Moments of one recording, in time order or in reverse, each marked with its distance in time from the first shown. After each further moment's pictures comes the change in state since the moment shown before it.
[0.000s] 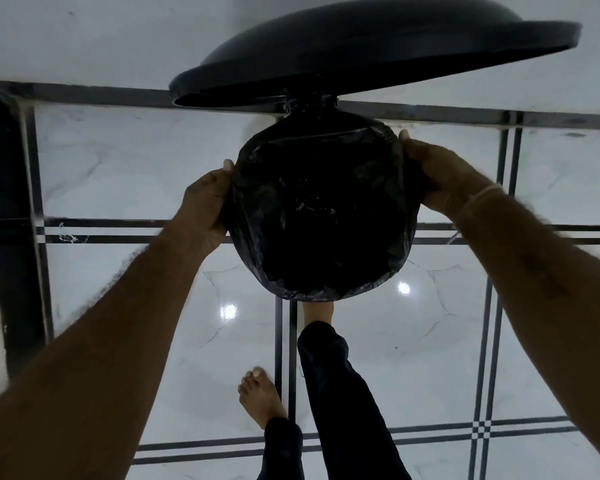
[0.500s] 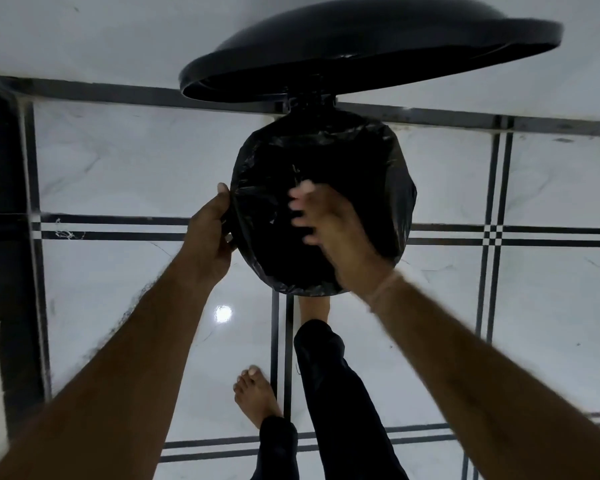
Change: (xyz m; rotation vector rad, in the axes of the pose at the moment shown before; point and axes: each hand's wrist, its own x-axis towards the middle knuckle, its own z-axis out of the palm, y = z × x) left_hand -0.024 -0.041 -0.003 -0.062 0.008 0.059; right_hand -0.086 0.065 0.134 -0.139 -0.032 -0.225
